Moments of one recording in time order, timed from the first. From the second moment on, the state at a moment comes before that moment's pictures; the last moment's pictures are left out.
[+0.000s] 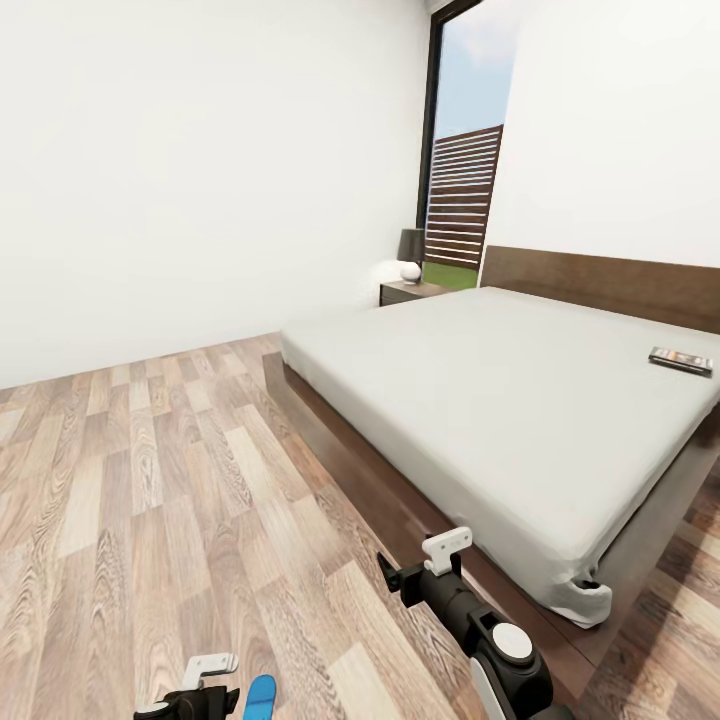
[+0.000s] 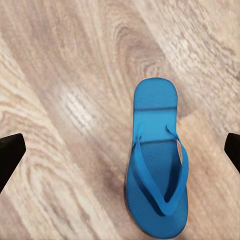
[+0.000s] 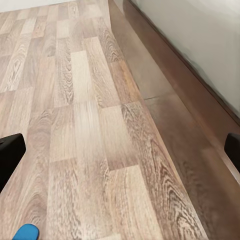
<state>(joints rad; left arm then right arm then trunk) -0.45 0.08 0.02 -0.19 0.08 0.04 -0.08 -0.11 0.04 0.25 -1.54 0.00 0.36 0.15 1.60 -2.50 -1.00</state>
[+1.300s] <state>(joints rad) -0.45 0.08 0.02 -0.18 0.07 0.01 -0.08 -0.11 0.04 0.25 -1.54 0.00 0.36 0.15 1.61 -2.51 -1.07</state>
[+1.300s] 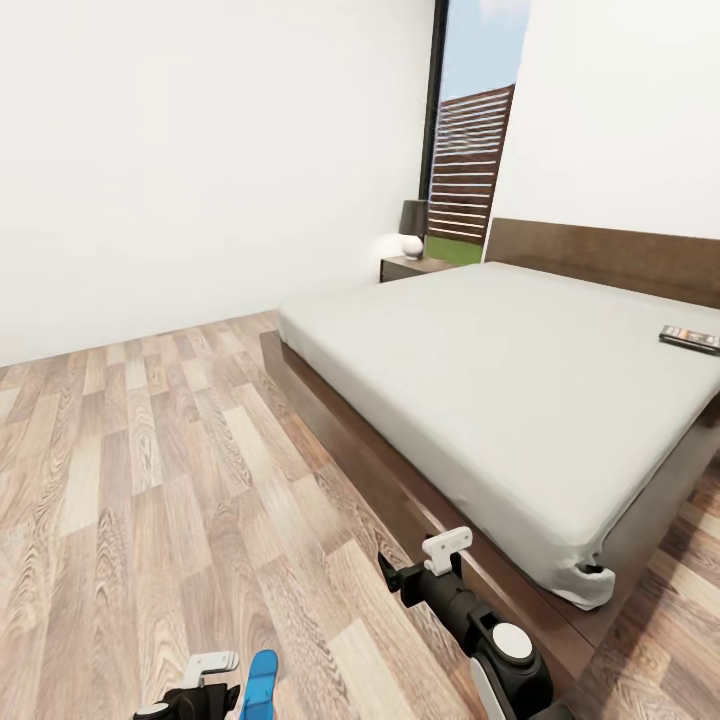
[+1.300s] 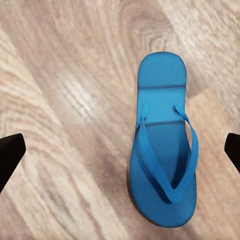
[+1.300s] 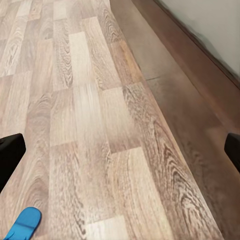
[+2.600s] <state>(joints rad) -0.45 0.08 0.02 -0.18 0.08 0.01 -0.08 -0.11 0.04 0.25 -1.54 0.00 0.36 0.15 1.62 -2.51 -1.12</state>
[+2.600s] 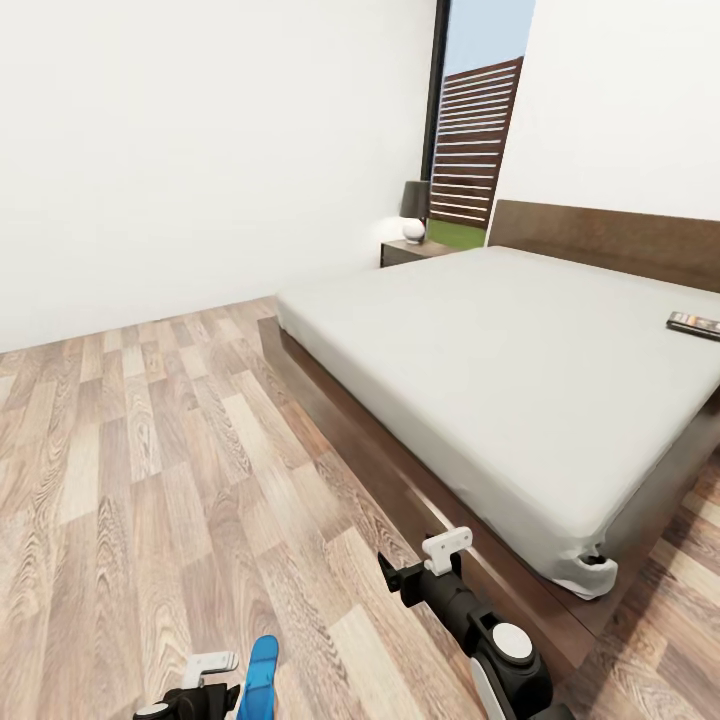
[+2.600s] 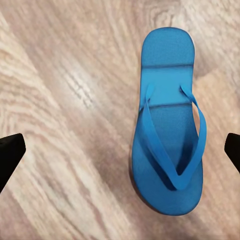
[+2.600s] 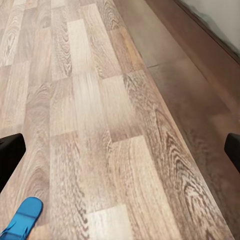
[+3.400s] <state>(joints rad) -0.45 0.08 0.02 -0.18 0.07 0.00 -0.08 -0.11 0.04 0.25 -1.54 0.00 0.36 0.16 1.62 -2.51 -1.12</state>
